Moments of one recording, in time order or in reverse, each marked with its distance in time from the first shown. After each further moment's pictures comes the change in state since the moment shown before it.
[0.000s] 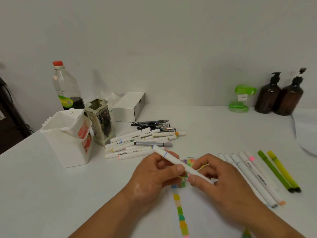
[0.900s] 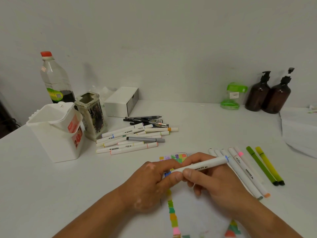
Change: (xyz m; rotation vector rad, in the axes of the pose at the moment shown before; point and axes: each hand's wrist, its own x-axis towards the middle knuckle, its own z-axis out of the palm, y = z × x) left_hand -0.013 0.002 0.002 1.002 -0.247 0.313; right_hand -0.002 0.003 -0.001 0.498 -0.127 0.053
